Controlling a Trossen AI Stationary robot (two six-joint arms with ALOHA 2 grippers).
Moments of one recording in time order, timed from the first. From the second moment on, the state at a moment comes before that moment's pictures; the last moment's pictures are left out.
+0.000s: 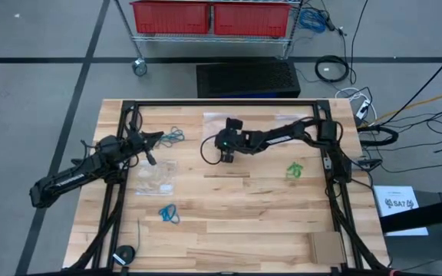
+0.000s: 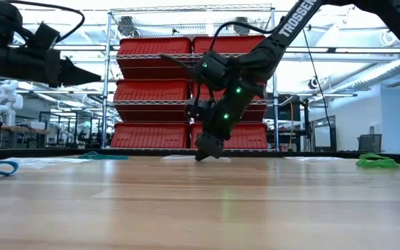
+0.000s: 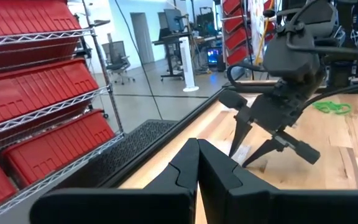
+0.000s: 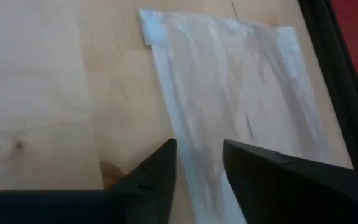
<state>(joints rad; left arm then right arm) 0.46 0.03 0.01 0.02 -0.05 0.17 -0.23 2.10 1.25 -0.04 0.41 -0.25</state>
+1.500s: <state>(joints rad) 0.37 0.70 0.30 0.26 0.24 0.16 -0.13 1.81 1.64 -0.68 0.05 -0.08</state>
